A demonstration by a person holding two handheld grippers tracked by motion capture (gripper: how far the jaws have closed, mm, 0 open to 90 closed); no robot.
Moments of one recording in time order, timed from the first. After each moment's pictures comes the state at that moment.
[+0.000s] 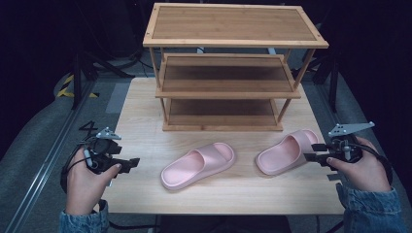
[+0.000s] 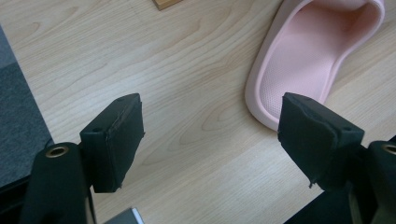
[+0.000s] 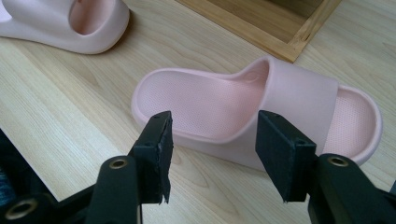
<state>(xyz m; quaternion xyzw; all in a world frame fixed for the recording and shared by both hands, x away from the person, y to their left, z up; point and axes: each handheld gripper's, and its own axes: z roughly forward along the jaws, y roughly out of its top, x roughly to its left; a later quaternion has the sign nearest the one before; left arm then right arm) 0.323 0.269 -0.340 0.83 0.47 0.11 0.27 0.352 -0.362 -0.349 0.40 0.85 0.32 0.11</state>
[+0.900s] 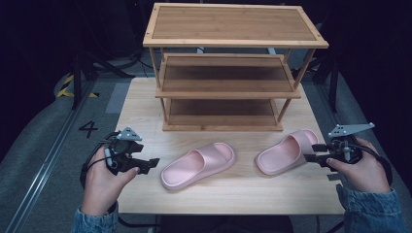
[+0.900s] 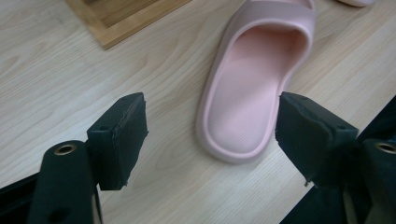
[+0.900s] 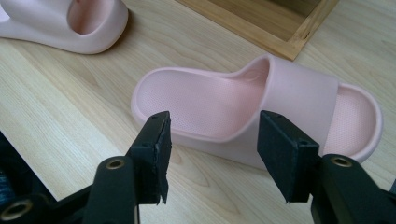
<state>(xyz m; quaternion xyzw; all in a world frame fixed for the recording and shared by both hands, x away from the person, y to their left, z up) 0.326 0.214 -0.336 0.86 0.40 0.09 0.31 0.350 -0.361 -0.351 0.40 0.85 0.32 0.11</state>
